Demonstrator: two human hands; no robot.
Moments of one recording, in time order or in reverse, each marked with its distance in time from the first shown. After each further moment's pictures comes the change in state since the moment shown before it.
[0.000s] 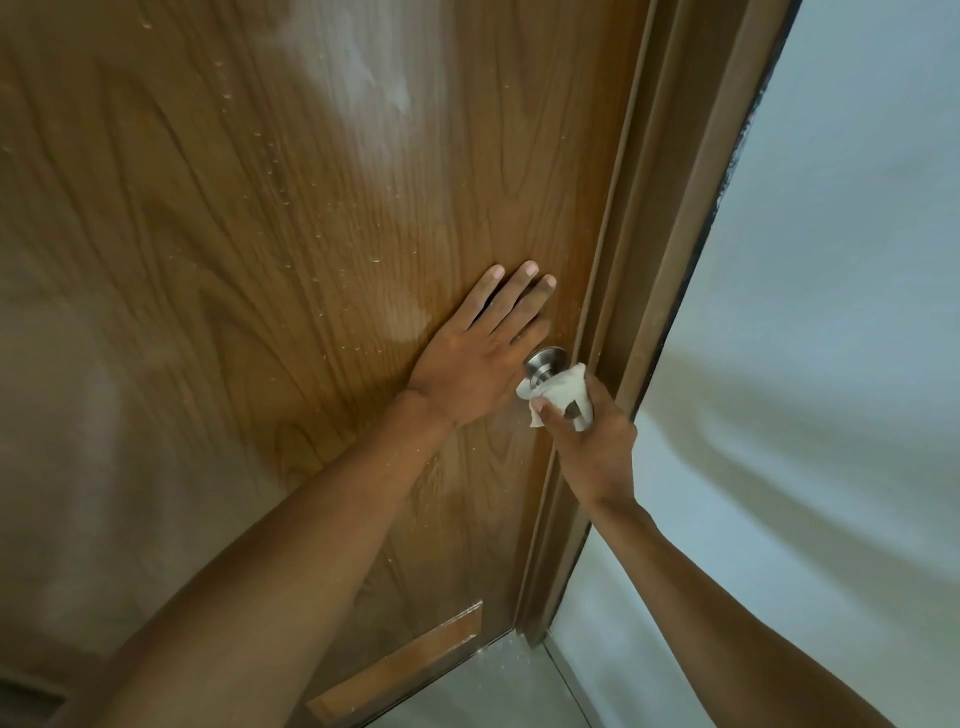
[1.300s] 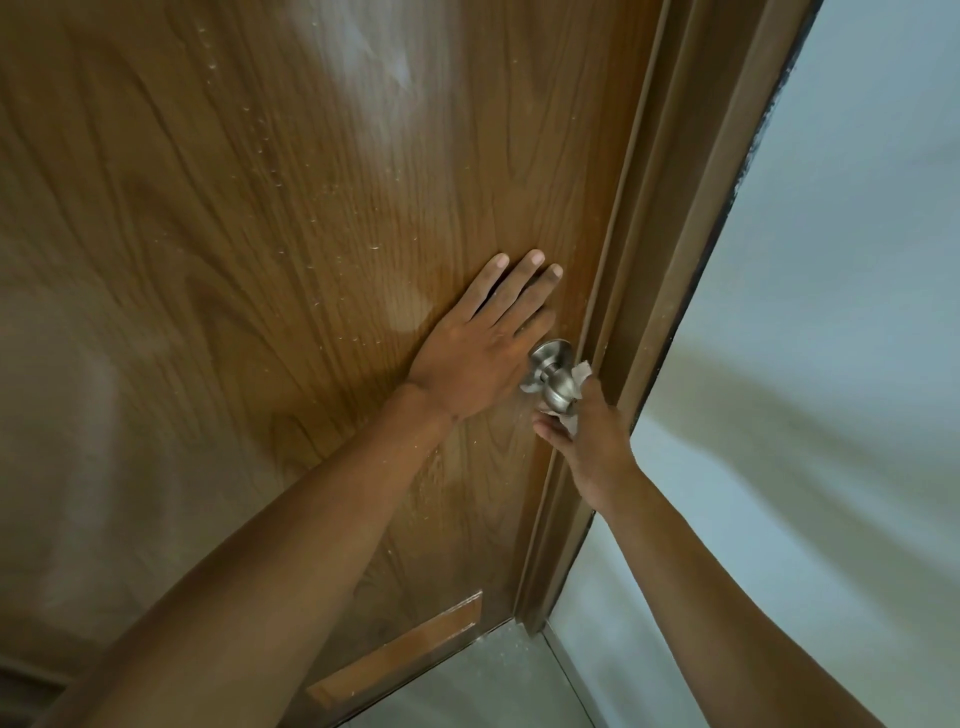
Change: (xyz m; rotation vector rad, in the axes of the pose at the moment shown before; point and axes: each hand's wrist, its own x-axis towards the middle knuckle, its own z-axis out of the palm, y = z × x) left_hand 0.001 0.000 0.002 0.008 -0.006 -0.015; right_hand 0.013 -0.017 0.002 0.689 -0.156 0.686
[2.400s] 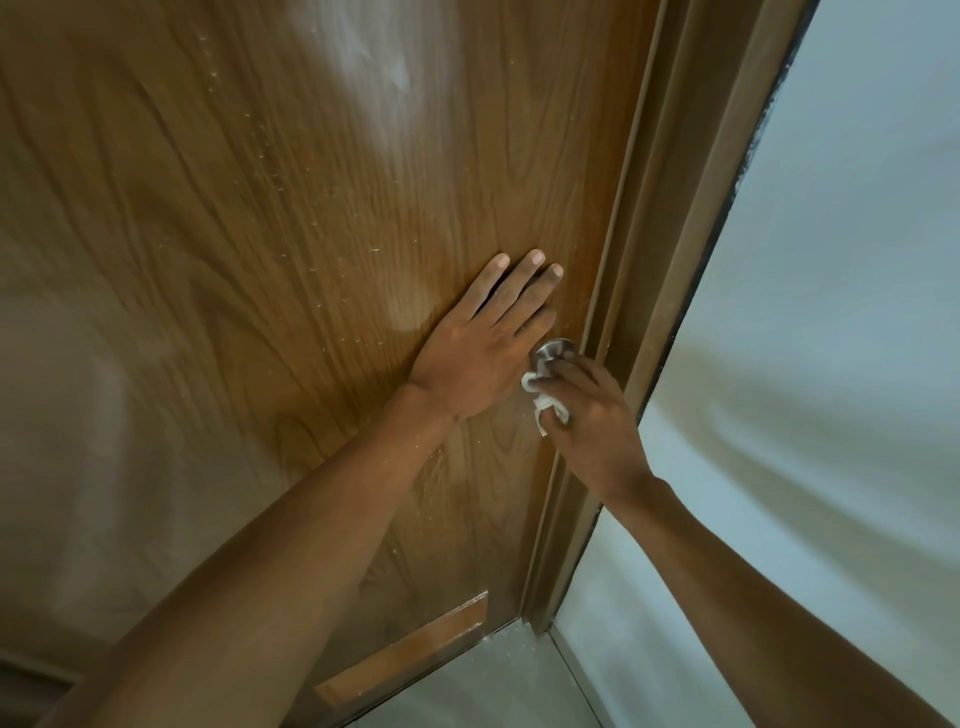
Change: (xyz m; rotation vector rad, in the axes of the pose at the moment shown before) left_hand 0.000 0.000 0.001 0.000 0.022 0.004; right_hand 0.027 0.011 -0.023 -1.258 -0.003 -1.329
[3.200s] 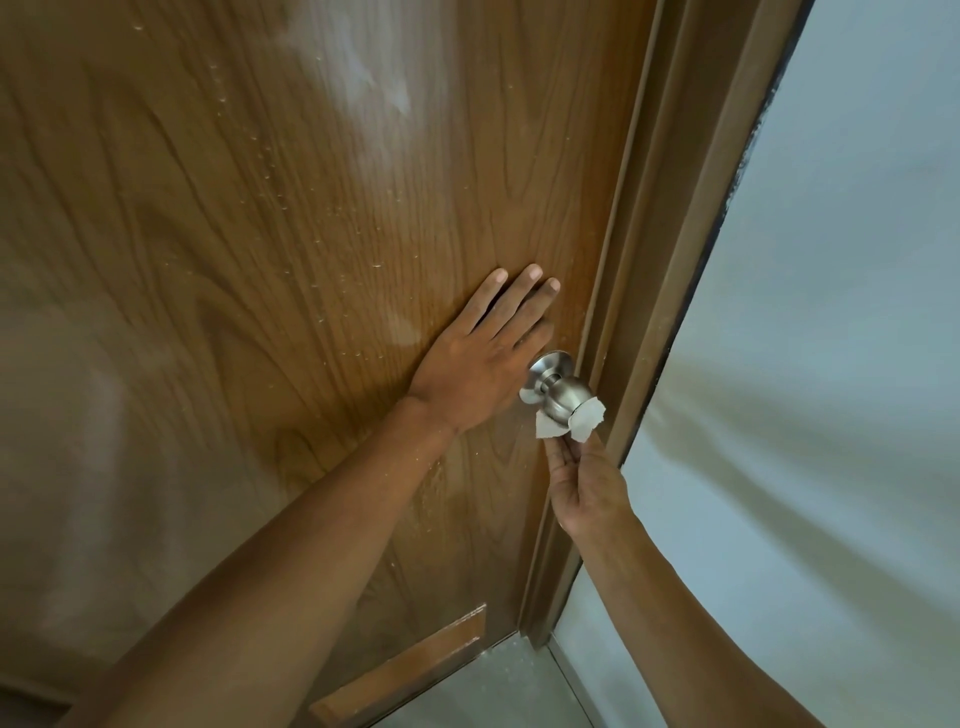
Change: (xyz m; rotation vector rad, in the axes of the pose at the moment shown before) left_hand 0.000 0.001 0.004 -0.023 0.031 -0.002; right_hand -0.006 -0.051 -0.009 1.758 0.550 1.544
